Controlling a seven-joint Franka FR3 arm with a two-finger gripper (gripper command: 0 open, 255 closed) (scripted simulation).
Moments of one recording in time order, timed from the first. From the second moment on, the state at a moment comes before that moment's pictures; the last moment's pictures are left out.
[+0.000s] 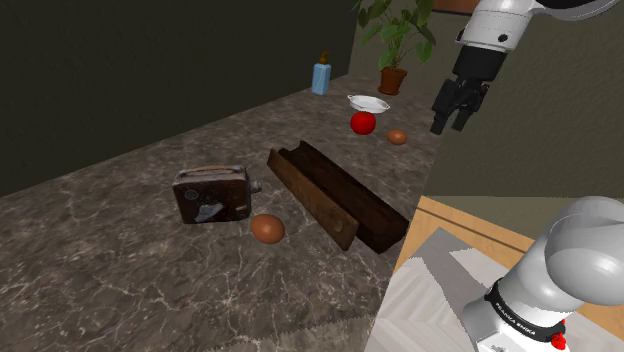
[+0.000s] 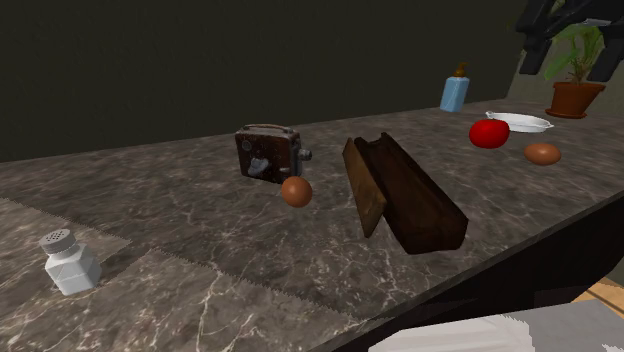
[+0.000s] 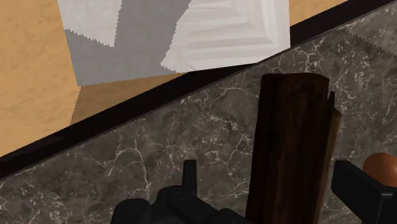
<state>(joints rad) -0.02 -0.81 -0.01 -2.38 0.08 1.56 0.11</state>
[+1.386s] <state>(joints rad) 0.13 -0.29 0.19 -2.32 0.27 2.01 0.21</state>
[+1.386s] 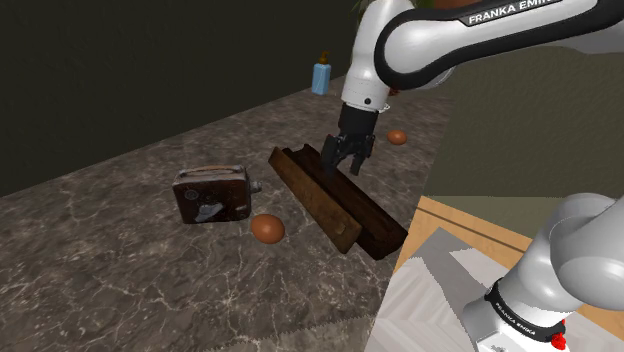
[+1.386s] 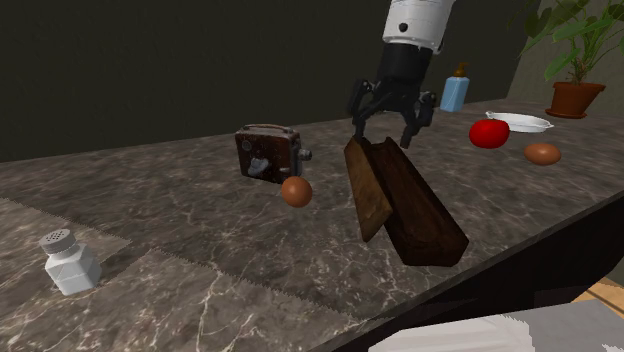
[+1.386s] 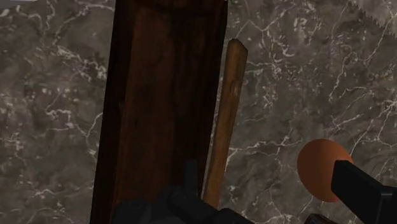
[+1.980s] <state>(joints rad) 0.19 0.02 0.28 -2.13 0.27 2.16 0.26</state>
